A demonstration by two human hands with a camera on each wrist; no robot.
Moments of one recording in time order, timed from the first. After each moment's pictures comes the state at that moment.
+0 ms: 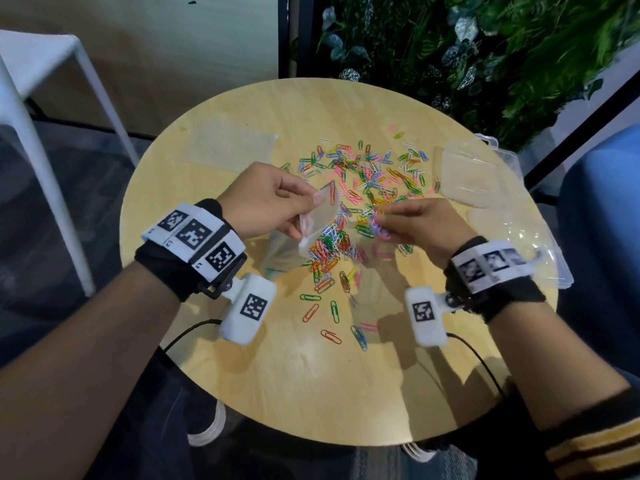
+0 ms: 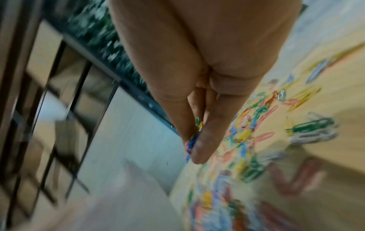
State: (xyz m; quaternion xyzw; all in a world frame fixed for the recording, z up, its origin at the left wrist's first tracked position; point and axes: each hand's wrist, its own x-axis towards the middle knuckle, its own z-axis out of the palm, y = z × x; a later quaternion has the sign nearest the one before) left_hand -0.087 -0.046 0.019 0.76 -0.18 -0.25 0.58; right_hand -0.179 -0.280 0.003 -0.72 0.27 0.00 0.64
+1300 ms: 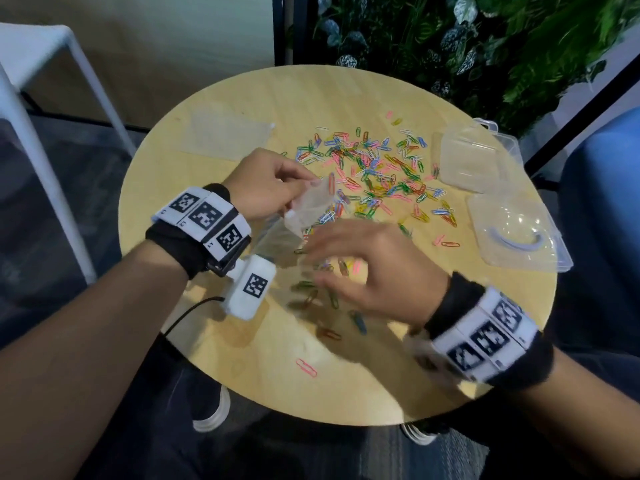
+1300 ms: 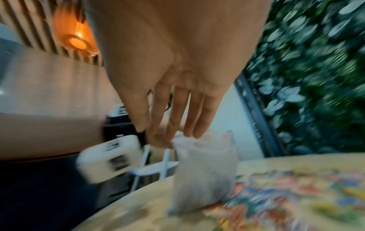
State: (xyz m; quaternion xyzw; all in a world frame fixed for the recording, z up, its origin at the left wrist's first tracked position) left_hand -0.077 -0.051 0.010 0.83 -0.22 -0.17 0.49; right_hand -0.234 -0.196 0.028 -0.92 -0.22 -0.08 0.30
